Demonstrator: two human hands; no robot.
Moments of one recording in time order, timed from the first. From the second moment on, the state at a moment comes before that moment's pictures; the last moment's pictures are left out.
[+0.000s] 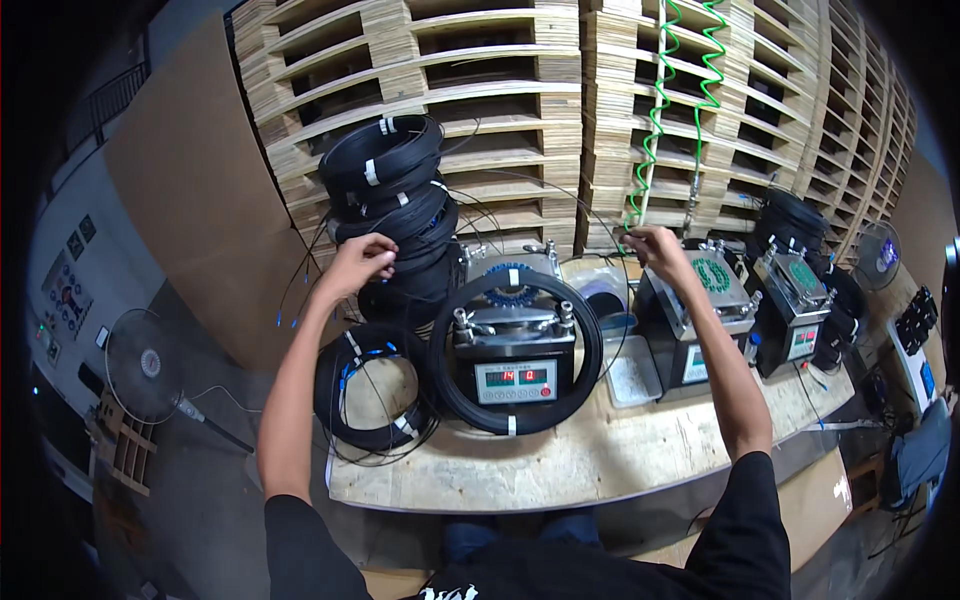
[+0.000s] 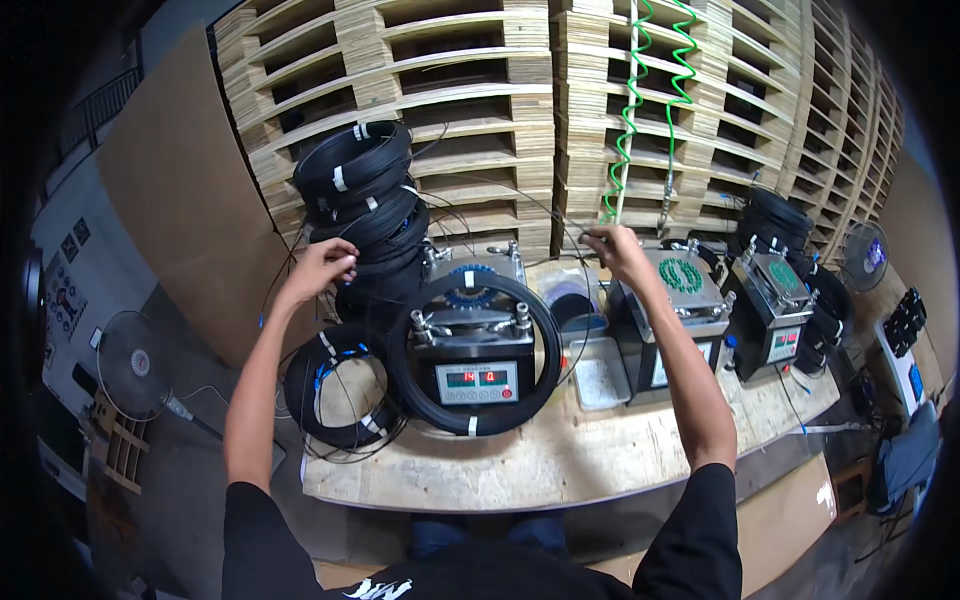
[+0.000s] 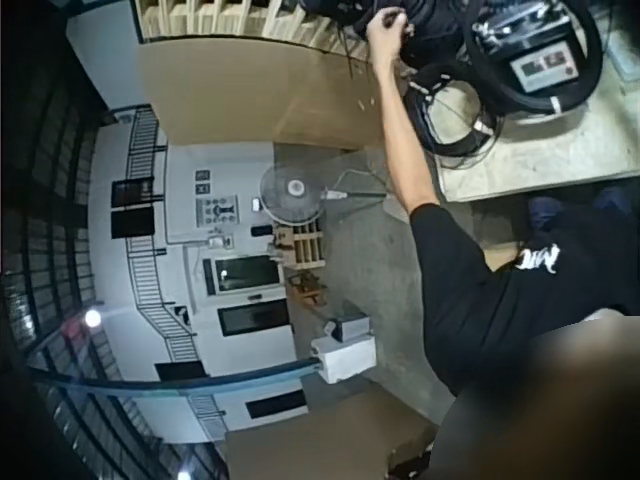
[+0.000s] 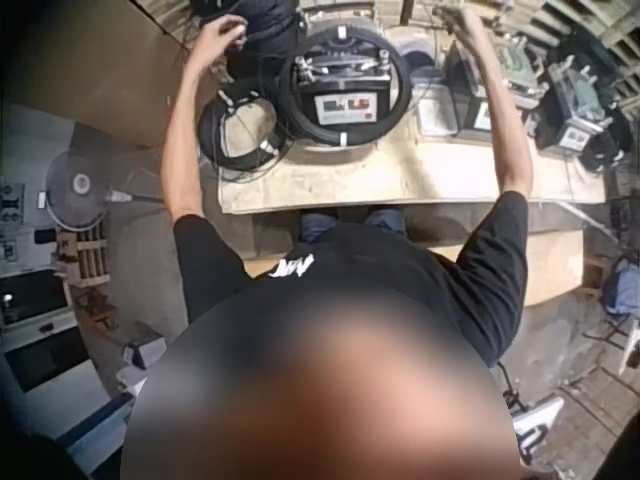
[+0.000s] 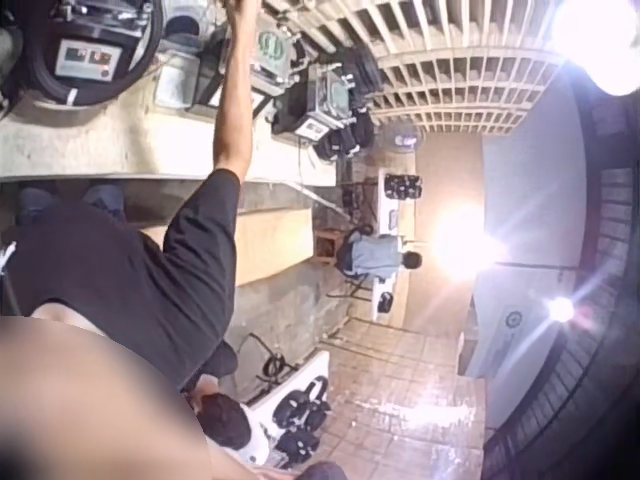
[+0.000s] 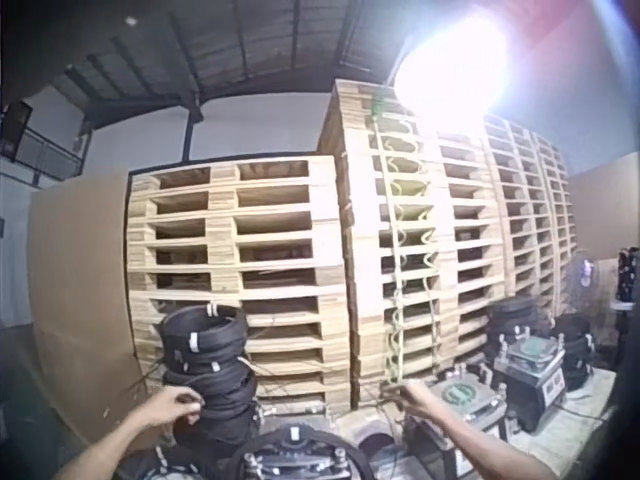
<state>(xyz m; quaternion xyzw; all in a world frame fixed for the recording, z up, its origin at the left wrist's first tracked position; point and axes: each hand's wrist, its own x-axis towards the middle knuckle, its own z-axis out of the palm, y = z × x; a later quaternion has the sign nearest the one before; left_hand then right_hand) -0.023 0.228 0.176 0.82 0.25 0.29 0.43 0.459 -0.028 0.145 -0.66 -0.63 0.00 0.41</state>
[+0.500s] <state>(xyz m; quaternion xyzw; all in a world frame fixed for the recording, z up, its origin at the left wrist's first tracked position) 0.095 0.274 0.120 0.67 0.09 0.25 0.69 0.447 0.098 0.125 -0.42 -0.55 0.52 0.50</state>
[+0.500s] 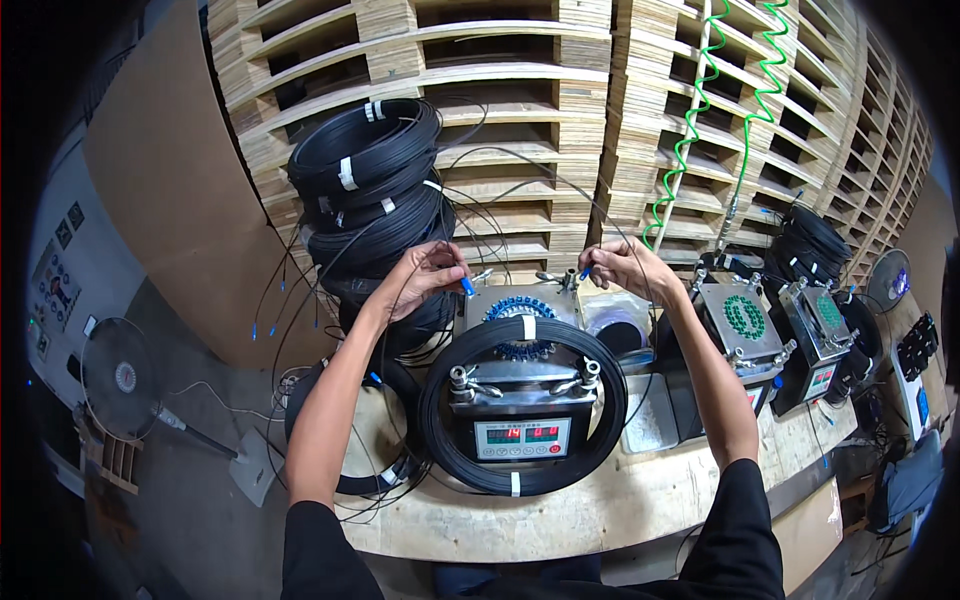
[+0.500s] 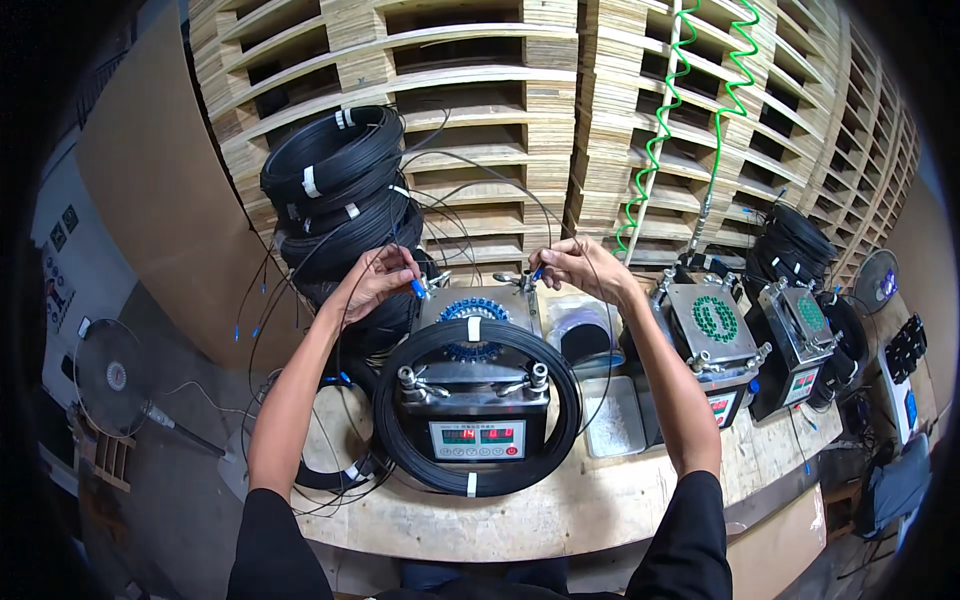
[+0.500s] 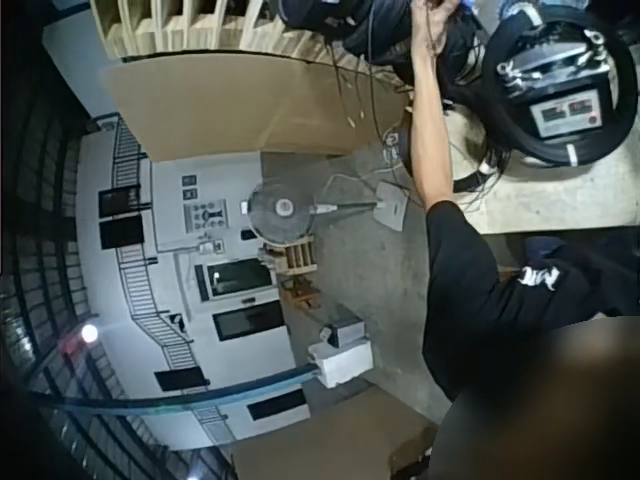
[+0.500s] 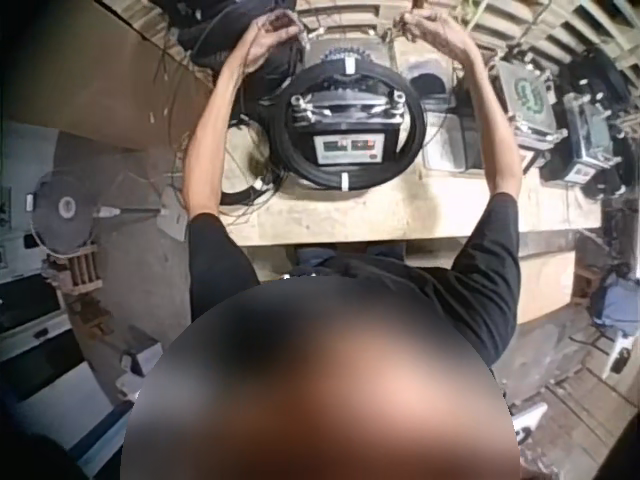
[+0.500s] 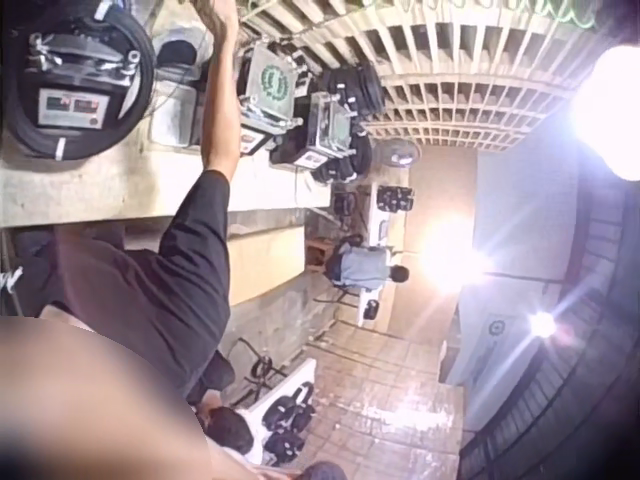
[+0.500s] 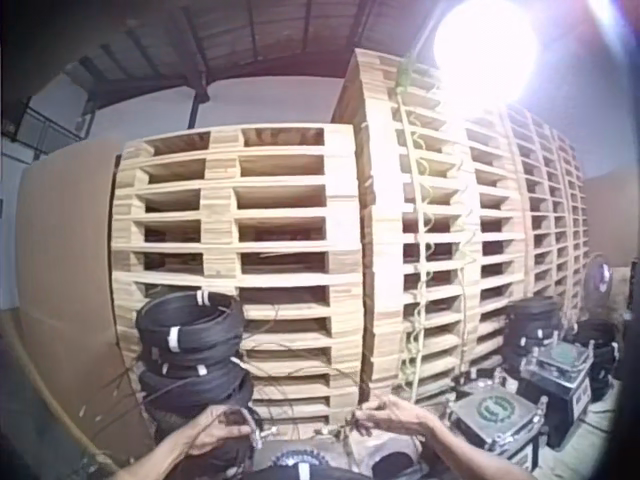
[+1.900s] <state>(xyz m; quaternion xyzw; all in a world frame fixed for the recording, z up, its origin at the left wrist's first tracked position) 0.143 0.260 0.077 0.73 0.11 0.27 0.62 0.369 0.139 0.140 -0.56 -0.74 0.27 0.26</state>
